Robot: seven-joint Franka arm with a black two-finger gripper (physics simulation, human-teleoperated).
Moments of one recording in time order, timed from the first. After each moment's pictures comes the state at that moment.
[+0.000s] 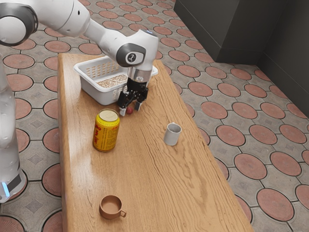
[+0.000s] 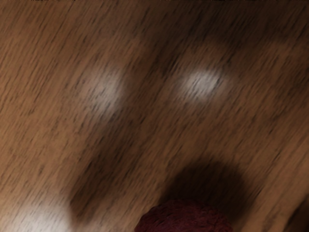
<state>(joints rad) 0.07 -0.12 0.20 -2.23 -0.11 2.00 -1.86</state>
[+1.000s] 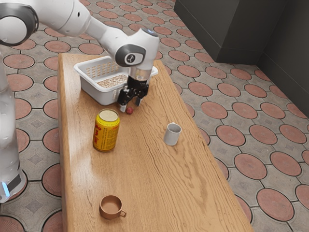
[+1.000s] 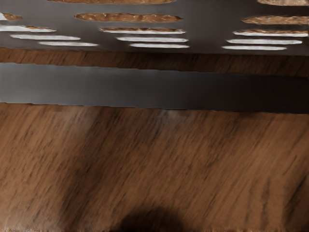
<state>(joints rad) 0.07 -0.11 0.20 -2.23 -0.01 2.05 -1.88</state>
